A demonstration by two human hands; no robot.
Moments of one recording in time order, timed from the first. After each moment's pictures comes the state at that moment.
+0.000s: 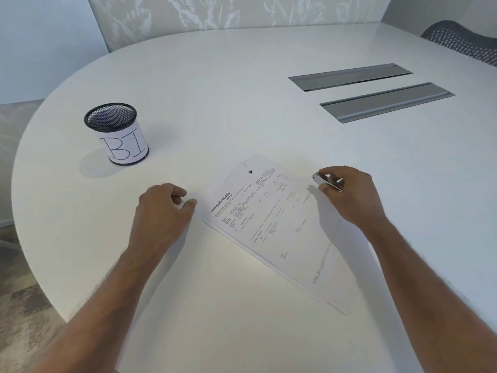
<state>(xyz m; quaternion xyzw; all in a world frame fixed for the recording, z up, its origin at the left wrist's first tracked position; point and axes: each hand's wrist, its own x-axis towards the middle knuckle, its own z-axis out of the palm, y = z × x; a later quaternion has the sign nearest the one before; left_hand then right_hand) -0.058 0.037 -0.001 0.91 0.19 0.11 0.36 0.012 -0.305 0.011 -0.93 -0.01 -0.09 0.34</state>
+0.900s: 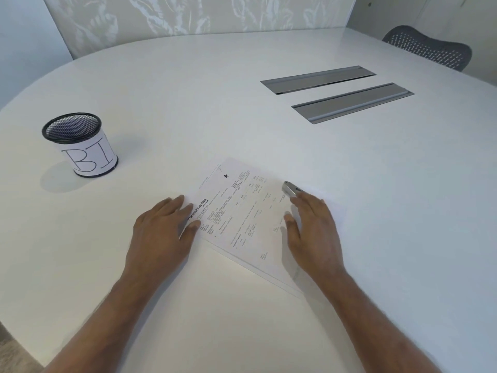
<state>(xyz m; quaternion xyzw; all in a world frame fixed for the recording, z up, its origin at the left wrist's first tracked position) -0.072 0.010 -0.027 0.97 -0.02 0.11 0.22 -0.074 -0.266 -0.011 -0.96 -0.03 -0.17 0.22</state>
